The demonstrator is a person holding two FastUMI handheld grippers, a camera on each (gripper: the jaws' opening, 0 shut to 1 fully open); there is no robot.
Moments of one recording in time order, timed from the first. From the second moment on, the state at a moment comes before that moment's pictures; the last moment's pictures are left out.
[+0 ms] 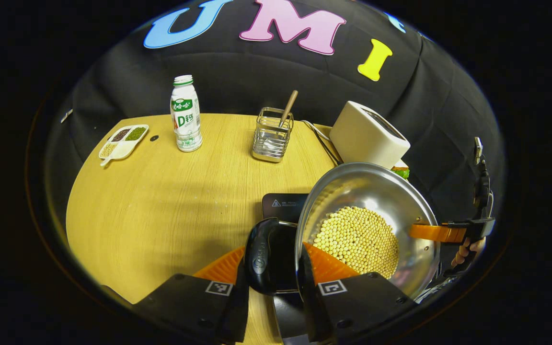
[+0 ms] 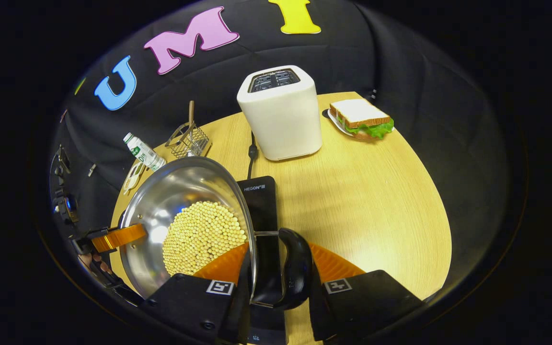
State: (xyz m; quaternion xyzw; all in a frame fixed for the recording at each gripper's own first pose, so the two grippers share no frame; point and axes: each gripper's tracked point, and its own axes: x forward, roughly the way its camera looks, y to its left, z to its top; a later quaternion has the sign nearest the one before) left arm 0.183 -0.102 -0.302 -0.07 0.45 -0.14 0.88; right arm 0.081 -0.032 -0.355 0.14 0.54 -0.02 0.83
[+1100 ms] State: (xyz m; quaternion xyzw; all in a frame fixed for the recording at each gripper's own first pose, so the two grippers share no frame) left arm 0.199 -0.079 -0.260 0.02 0.35 -0.11 0.93; right arm 0.098 -0.035 -0.315 0.14 0.47 -0.02 0.87
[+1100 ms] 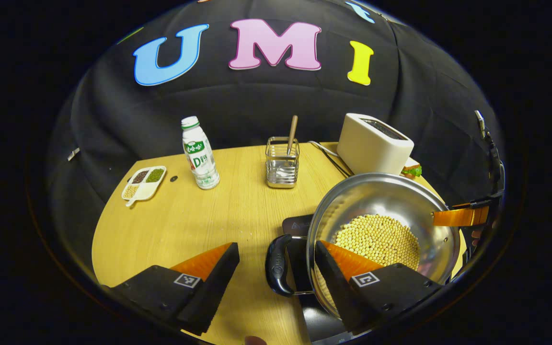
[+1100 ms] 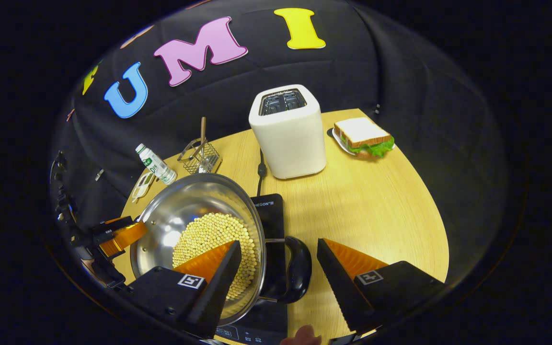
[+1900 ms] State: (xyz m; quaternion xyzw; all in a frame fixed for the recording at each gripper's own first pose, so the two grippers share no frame) left arm 0.116 -0.062 -0.004 0.01 0.02 -0.05 1.00; right arm 0.080 -0.061 -0.064 0.11 0.15 -0.04 0.98
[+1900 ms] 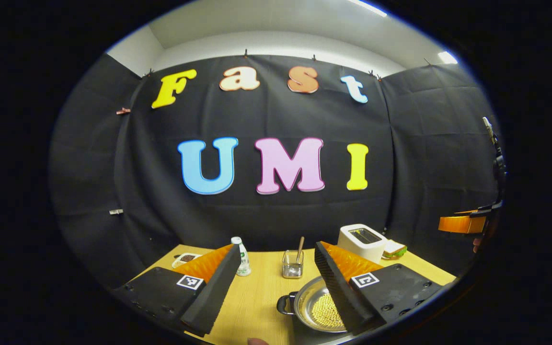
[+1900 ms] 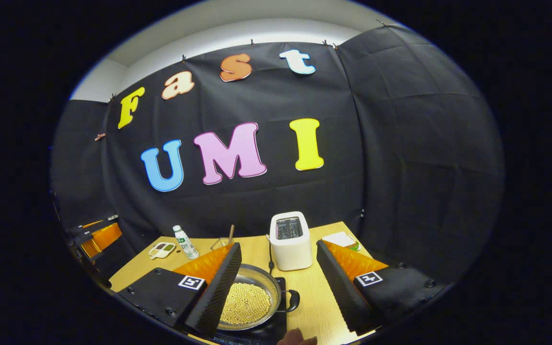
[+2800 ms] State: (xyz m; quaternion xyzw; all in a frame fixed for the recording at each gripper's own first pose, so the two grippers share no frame) left arm 0.031 -0.039 0.033 0.02 -0.05 -0.02 1.00; right arm 0.018 -0.066 0.026 0.06 -0.02 -0.03 1.00
